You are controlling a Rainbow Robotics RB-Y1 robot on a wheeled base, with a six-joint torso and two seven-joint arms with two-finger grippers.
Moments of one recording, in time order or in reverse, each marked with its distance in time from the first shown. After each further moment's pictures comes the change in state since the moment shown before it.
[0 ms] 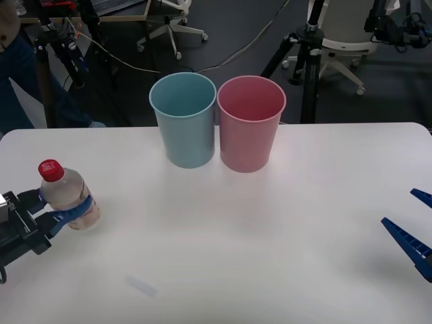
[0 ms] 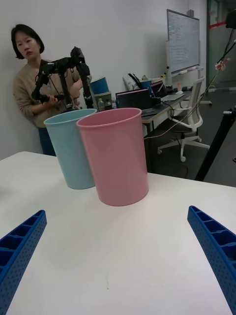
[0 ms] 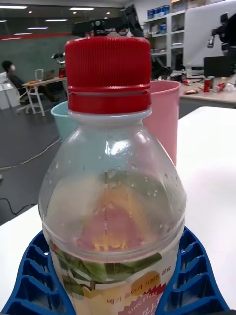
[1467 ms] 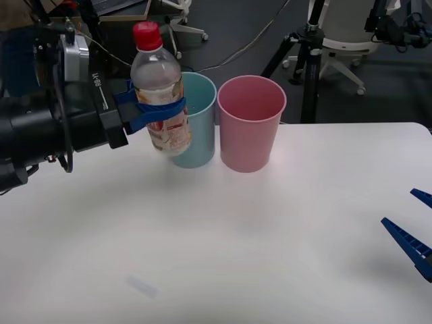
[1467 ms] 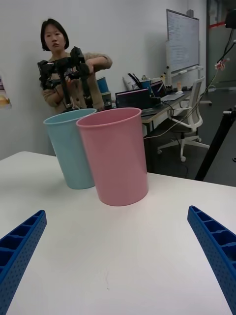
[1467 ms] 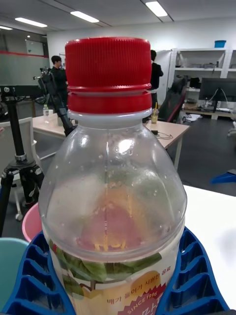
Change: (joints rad) right arm 0.000 0.000 0.000 0.000 0.000 0.000 0.000; left arm -0.647 0.347 -0.484 -0.279 0.006 0.387 0.665
